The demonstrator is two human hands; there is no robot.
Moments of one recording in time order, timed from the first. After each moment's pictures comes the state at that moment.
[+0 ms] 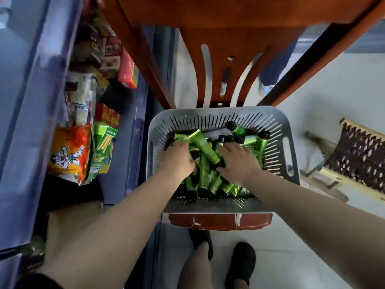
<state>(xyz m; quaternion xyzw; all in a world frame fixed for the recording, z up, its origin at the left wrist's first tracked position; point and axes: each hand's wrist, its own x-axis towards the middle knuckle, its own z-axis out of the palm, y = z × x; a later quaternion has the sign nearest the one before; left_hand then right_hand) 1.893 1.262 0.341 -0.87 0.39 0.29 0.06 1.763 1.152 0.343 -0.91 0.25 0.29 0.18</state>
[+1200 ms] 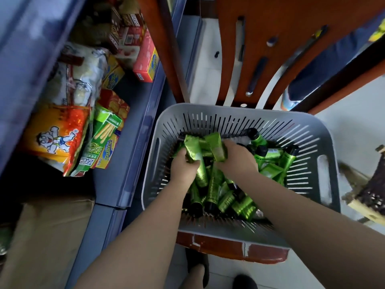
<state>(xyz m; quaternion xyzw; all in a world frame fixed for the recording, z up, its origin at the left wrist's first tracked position) 1.888 1.273 0.248 -0.85 0.01 0.36 -0.39 1.811 1.155 0.280 -0.85 0.38 0.16 0.32</state>
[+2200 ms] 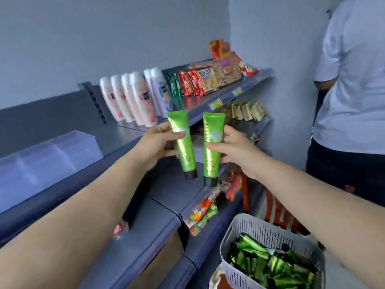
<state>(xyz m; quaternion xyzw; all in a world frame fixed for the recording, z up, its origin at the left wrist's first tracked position) 1.779 1.473 0.867 -0.73 0.18 0.09 -0.65 1.721 1.290 0.836 -0.70 -0.07 -0.06 0.70</state>
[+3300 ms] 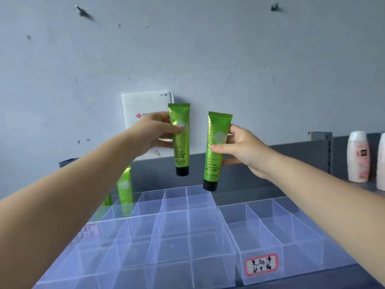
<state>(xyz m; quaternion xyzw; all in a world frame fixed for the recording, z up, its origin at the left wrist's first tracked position) 1.650 1.990 1.059 -0.81 -0.01 -0.26 -0.52 1.750 1.804 1.005 -0.61 -0.46 0.08 0.64</state>
